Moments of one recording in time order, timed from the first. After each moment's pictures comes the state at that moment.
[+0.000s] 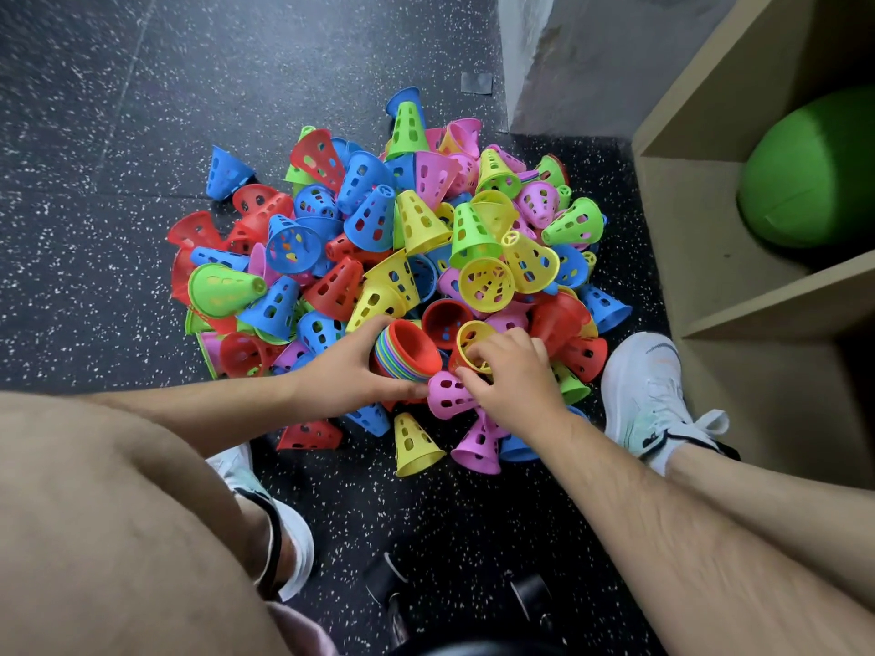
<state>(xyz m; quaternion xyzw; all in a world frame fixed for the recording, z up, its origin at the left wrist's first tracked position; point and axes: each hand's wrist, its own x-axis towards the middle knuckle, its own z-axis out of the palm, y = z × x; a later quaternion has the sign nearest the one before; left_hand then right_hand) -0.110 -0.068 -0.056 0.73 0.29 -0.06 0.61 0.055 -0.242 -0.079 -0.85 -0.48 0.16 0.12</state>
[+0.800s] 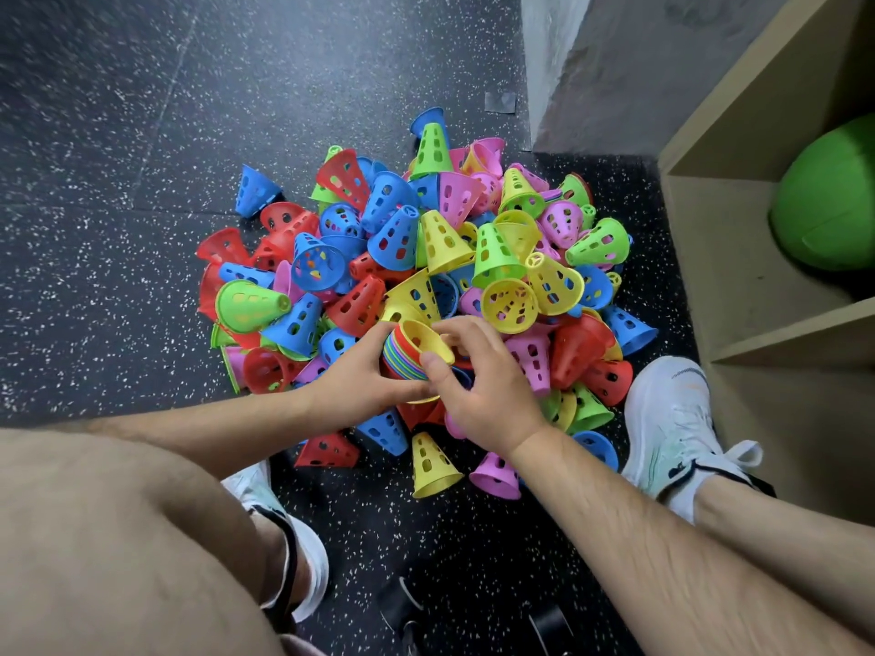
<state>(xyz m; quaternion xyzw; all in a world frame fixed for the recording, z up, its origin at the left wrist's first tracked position) -0.110 -0.058 -0.056 0.71 0.34 -0.01 0.62 0.020 -0.198 -0.053 -0.75 -0.44 0.23 0.43</state>
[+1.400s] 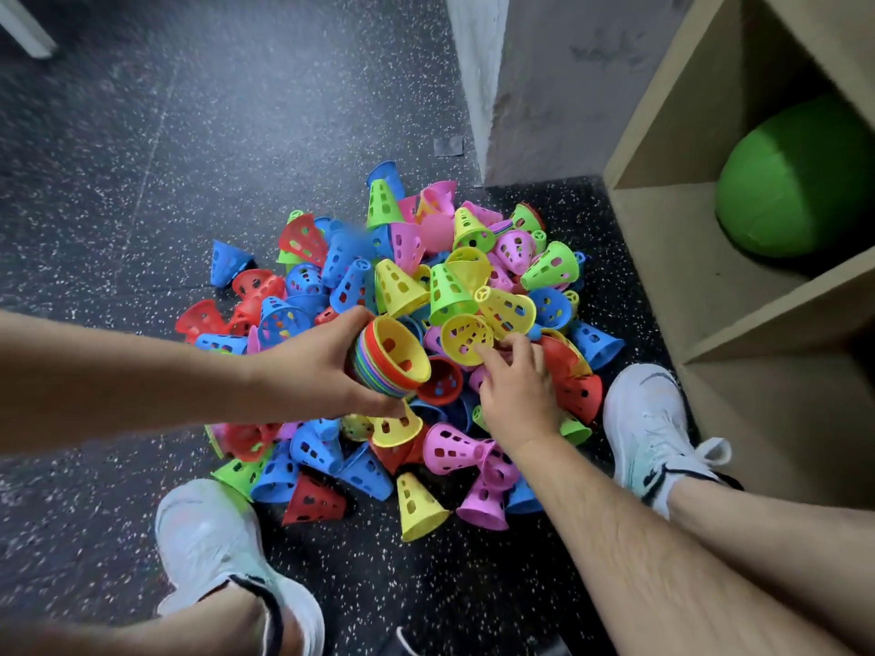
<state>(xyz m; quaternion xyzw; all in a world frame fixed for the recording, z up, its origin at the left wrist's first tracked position) -0.063 -0.032 0.049 0.83 0.28 -0.15 0.45 0.084 -0.225 -0.084 -0.92 -0.36 0.08 0.16</state>
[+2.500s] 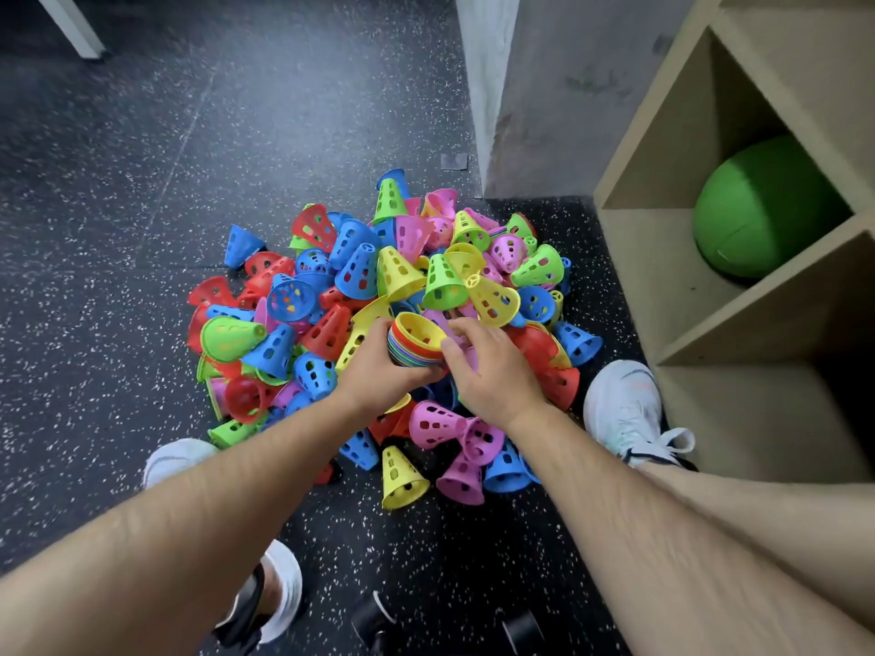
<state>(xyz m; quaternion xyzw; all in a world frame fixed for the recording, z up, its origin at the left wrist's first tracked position) -0.053 -0.111 -0.046 0.74 0.38 0.10 0.54 0.074 -0.241 -0.040 -0.82 -0.43 0.19 0.34</state>
